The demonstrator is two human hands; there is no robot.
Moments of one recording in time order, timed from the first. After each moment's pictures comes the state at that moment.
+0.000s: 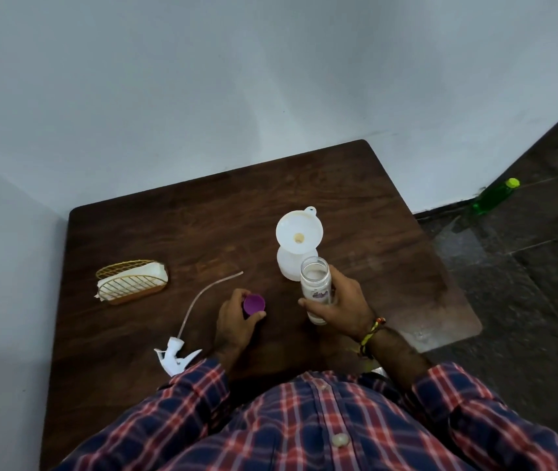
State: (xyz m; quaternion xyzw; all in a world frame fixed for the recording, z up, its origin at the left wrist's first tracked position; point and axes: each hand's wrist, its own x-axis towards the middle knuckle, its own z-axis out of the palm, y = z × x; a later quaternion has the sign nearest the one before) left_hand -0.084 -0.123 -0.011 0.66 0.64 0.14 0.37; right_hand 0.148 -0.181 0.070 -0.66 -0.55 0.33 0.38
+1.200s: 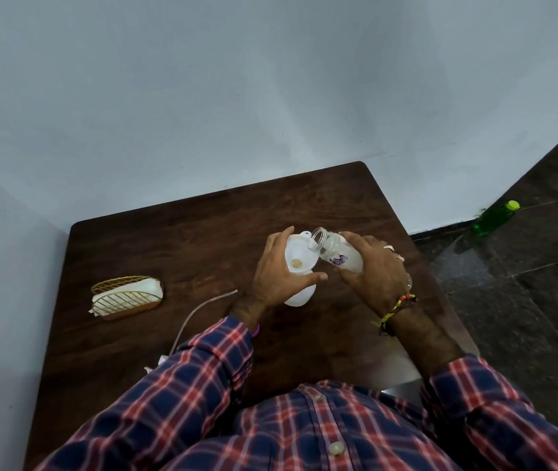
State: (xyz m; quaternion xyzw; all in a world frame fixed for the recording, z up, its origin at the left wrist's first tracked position) left_hand 0.030 -0.062 0.100 0.76 0.49 0.22 0.37; right_hand 0.217 -0.141 0.119 -0.77 -0.60 0.09 0.20
